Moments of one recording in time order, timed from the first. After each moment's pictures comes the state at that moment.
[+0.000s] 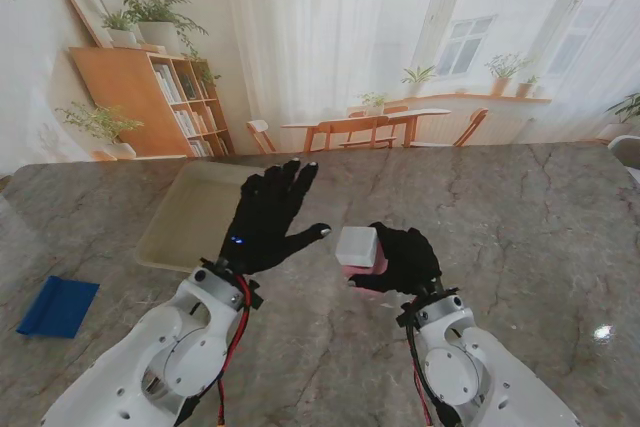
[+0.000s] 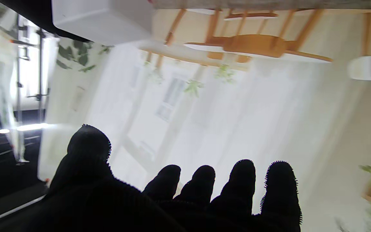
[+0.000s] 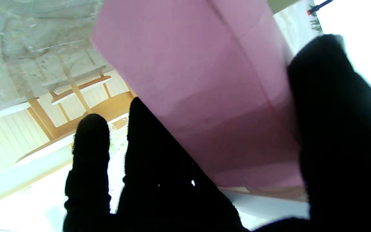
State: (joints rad) left arm 1.60 -1.13 -1.05 -1.84 0.98 -0.04 0.27; right arm -1.59 -1.14 1.11 -1.48 -0.84 -0.18 -0.53; left_hand 0.74 0.06 -0.01 -0.01 0.17 0.32 0.02 0.37 0.15 0.35 0.05 0.36 0.13 0.38 0.16 0.39 -0.10 0.41 0.45 0.66; right_hand 0.55 -0.90 0.66 -0.23 0.56 0.13 0.93 0.67 0.95 0.12 0.76 0.65 0.87 0.08 1.00 0.52 0.39 0.36 1.29 0.45
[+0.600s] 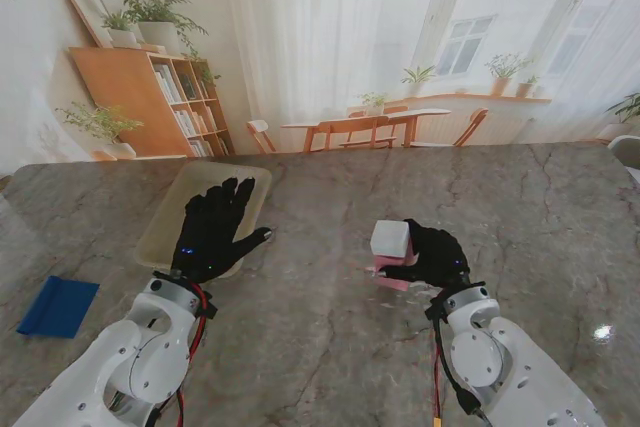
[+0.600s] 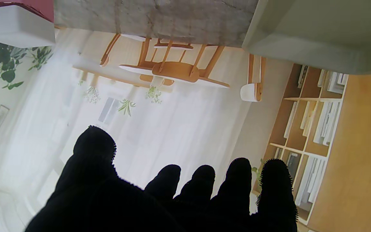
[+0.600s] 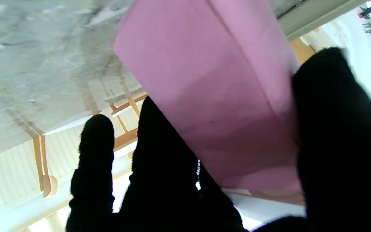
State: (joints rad) left arm 1.71 -1.10 -1.21 -1.84 0.96 0.06 0.21; right arm -1.54 -1.15 1.21 -1.33 -0.79 -0.21 -0.44; left_hand 0.78 0.08 -0.02 -0.01 0.17 0.33 0.02 0.38 0.15 0.34 0.05 0.36 0.14 0.34 0.16 0.39 -0.08 0.36 0.47 0.67; right_hand 0.55 -0.80 0.55 -0.23 0.47 0.03 0.98 0.59 0.90 0.03 0.75 0.62 0.86 -0.02 0.85 0.46 0.38 0.29 1.23 0.43
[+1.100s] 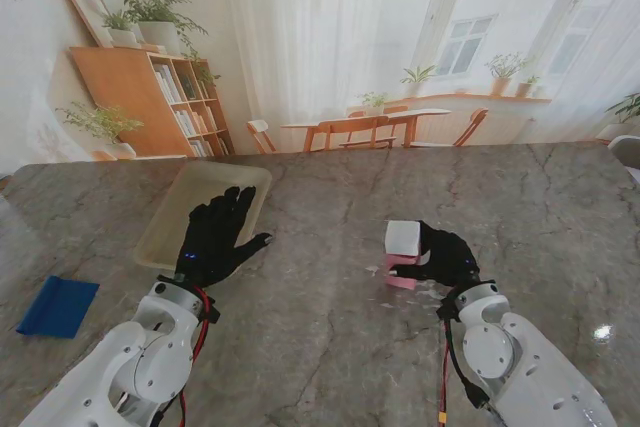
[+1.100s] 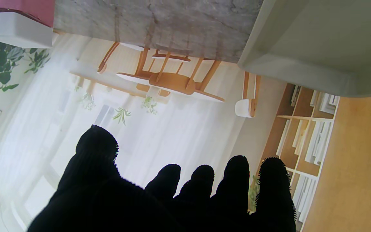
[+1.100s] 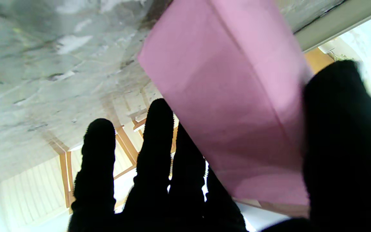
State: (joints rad) left arm 1.70 -1.10 -1.19 -1.79 0.91 0.06 0.21; right arm -1.48 -1.14 1.22 -1.21 -0.73 -0.26 -0.39; left_hand 0.80 0.08 -0.02 -0.01 0.17 0.33 0.02 0.41 0.15 0.33 0.05 0.36 0.17 0.32 0.16 0.40 -0.07 0.34 0.48 0.67; right_hand 0.52 -0.72 0.49 -0.23 0.39 -0.08 0.98 0.61 0.83 -0.07 0.73 0.62 0.80 -0.05 0.75 0.45 0.32 0.29 1.18 0.39
